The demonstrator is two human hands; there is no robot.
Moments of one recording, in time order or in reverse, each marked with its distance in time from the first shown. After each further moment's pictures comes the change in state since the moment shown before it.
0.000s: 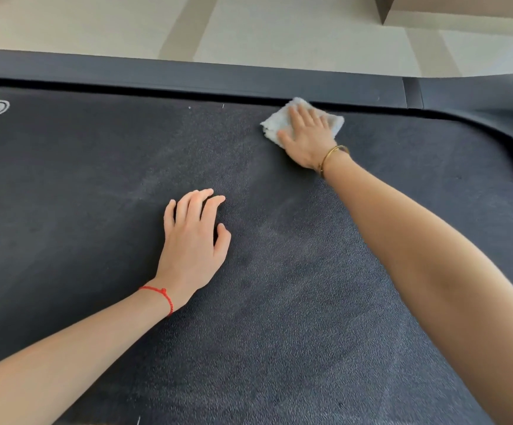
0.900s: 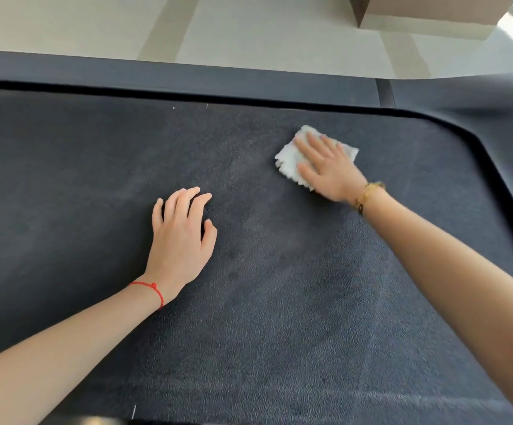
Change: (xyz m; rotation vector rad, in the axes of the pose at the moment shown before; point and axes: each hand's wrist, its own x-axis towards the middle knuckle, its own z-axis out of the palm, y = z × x) left_hand -0.002 0.000 0.001 -0.027 0.016 0.012; right_hand -0.088 0.058 -0.009 -0.045 -0.047 -0.081
